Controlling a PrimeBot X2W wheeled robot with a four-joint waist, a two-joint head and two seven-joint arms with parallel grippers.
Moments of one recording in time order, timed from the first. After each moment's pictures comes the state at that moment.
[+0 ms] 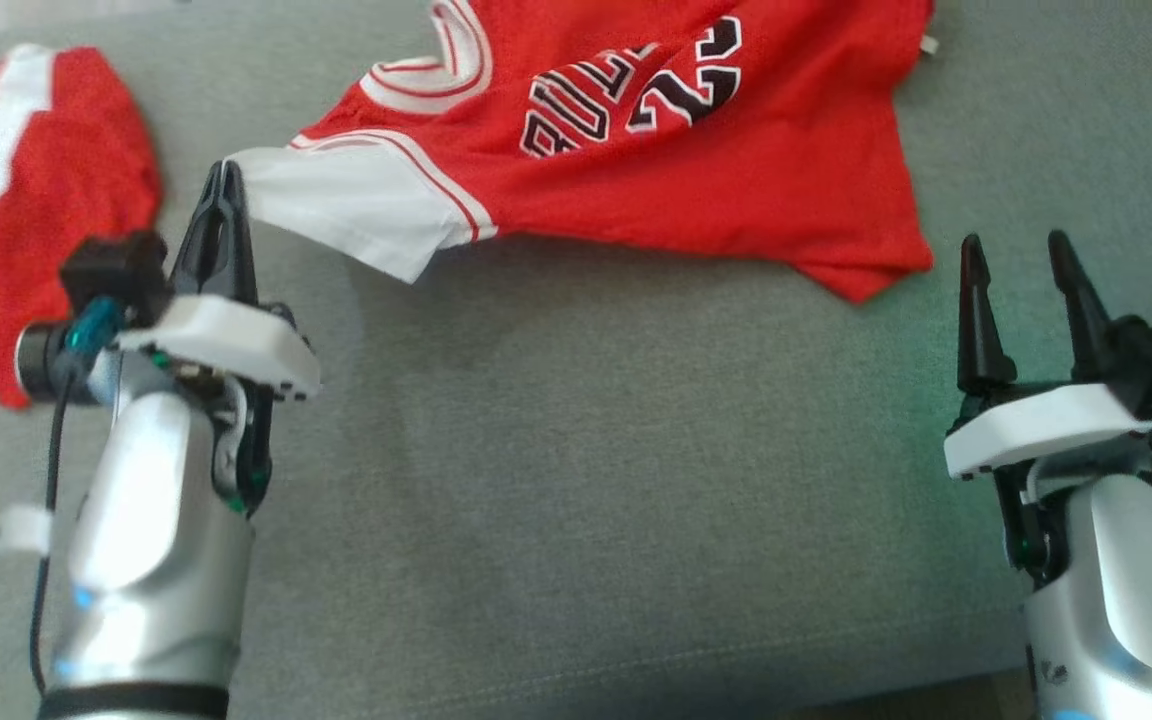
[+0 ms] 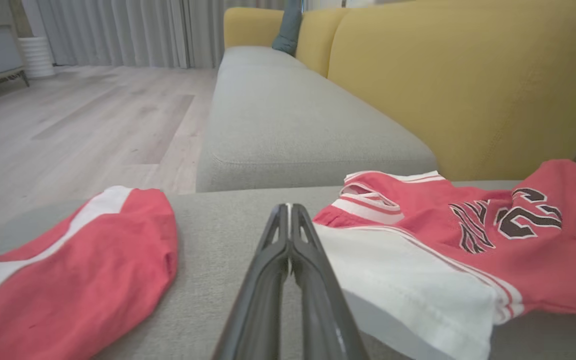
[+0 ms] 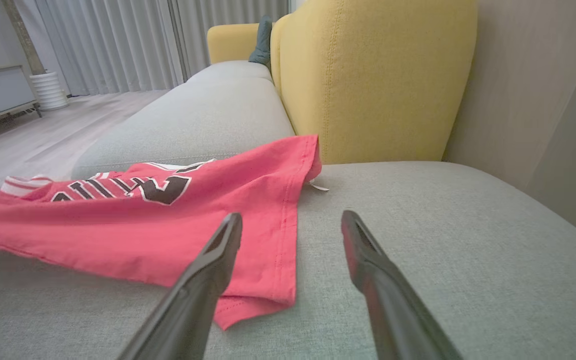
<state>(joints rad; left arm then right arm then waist) -0.56 0.10 -0.11 0.60 -0.17 -0.01 -0.26 -0.30 -0.05 -0.08 0.29 0.05 0.13 -0.13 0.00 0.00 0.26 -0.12</state>
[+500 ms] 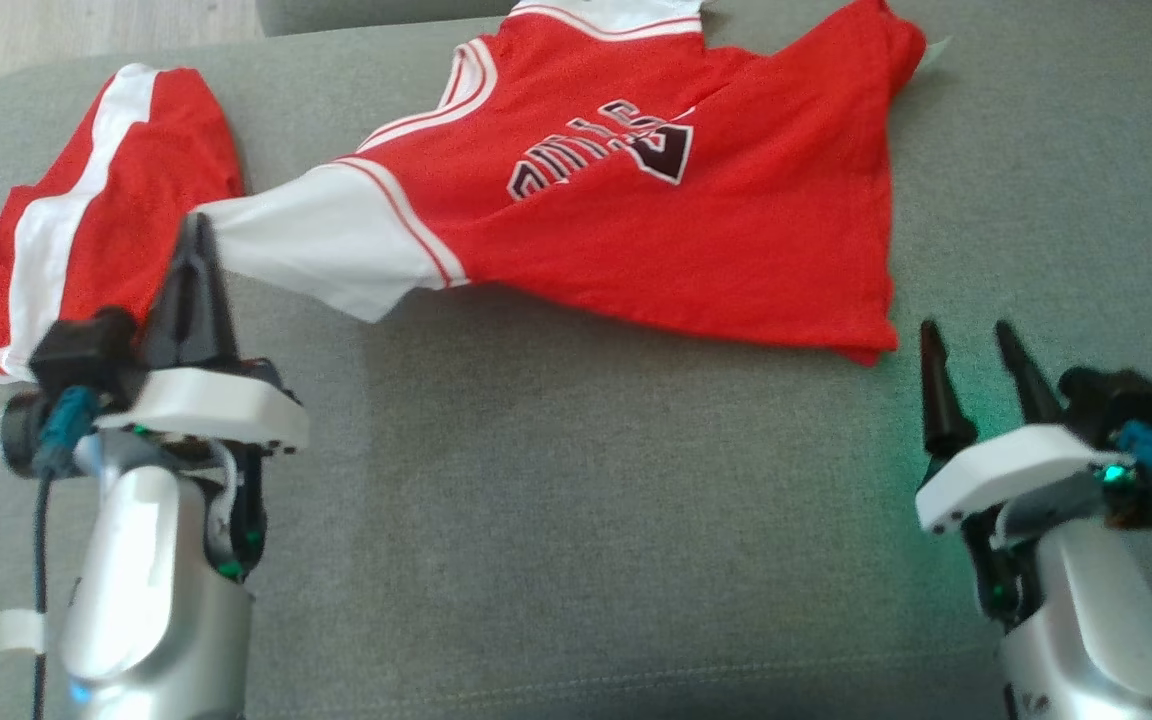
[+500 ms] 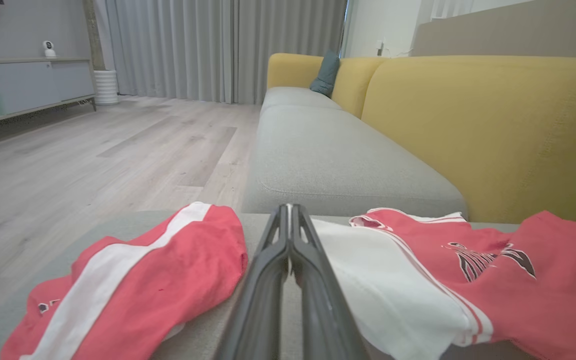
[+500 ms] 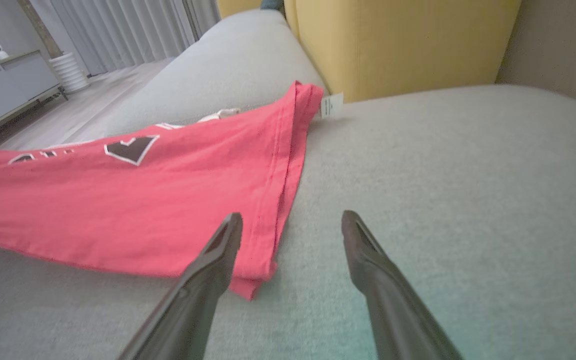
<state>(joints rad) -0.37 0.06 -0.03 0.36 -0.14 0.02 -0.26 -0.28 -0.05 -0.06 0.45 0.15 0.13 -0.08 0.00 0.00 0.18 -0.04</state>
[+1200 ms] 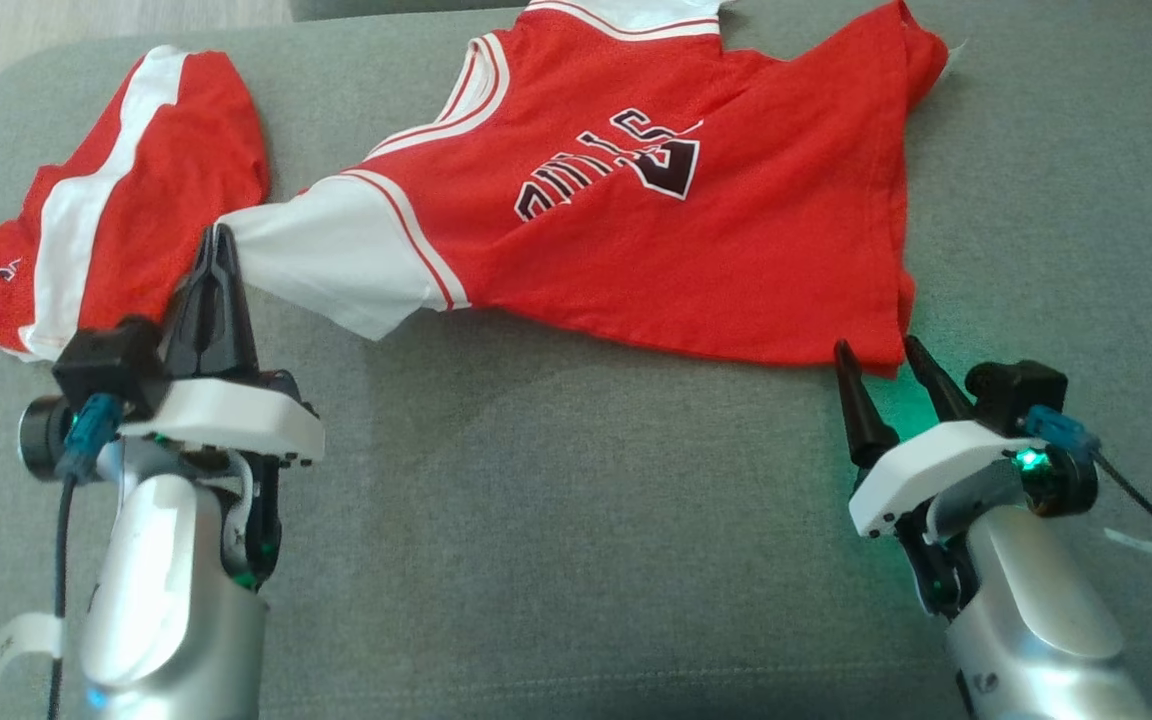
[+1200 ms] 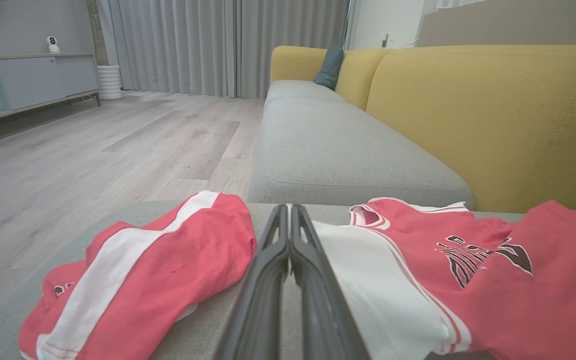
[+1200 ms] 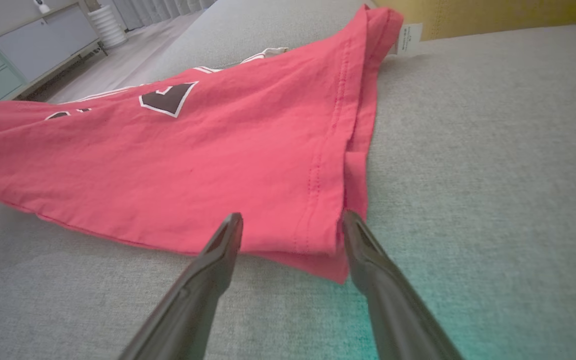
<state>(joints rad) -0.35 0.04 -0.02 0.36 -0.12 0.00 -0.26 -0.37 -0.05 0.10 0.66 0.21 0.13 -0.09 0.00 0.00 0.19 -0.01</state>
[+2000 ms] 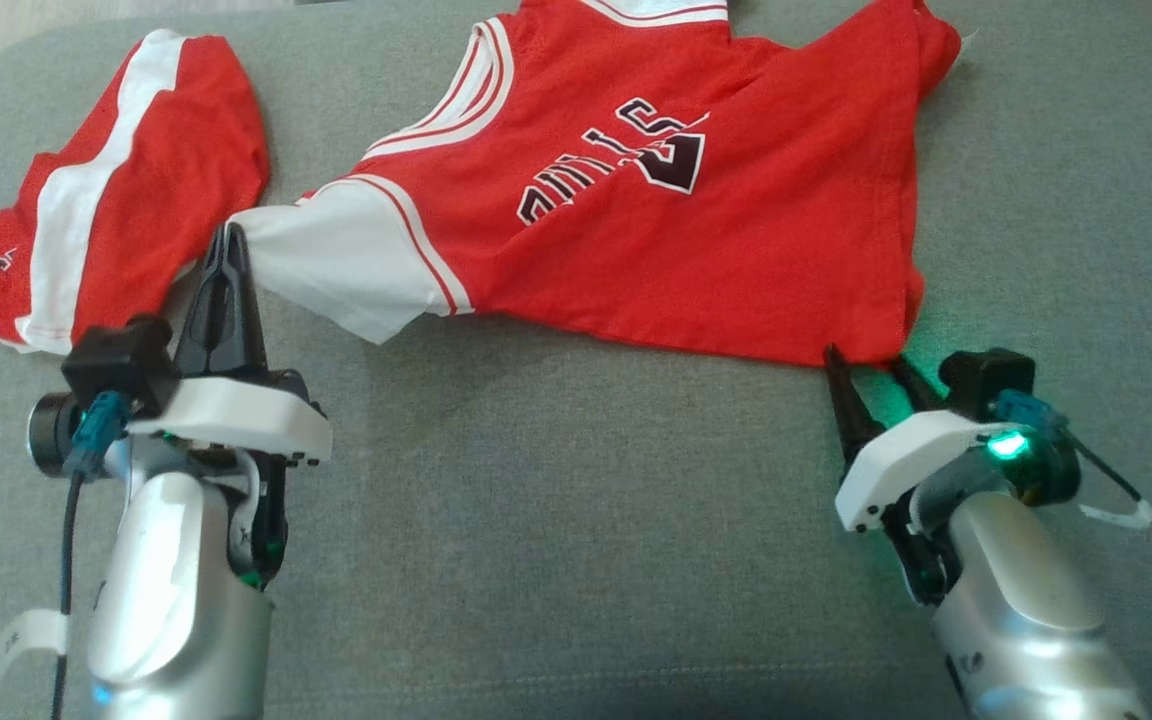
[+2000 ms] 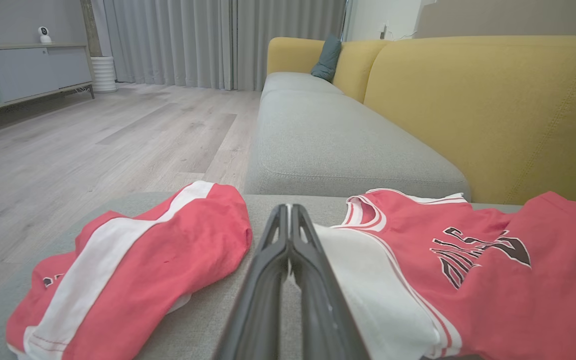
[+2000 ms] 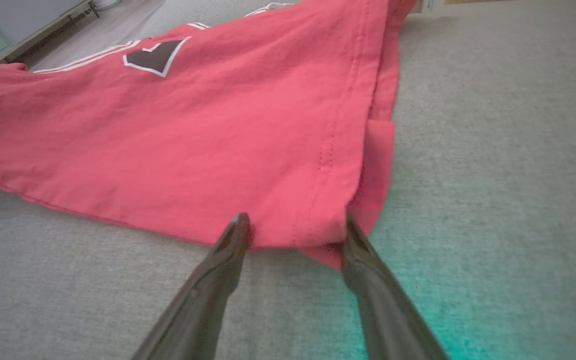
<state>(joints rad) -0.36 0.03 -0.03 0.36 -0.12 -0.01 -0.26 -0.44 -0.05 0.12 0.80 0.18 0.13 -0.10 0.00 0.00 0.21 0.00</state>
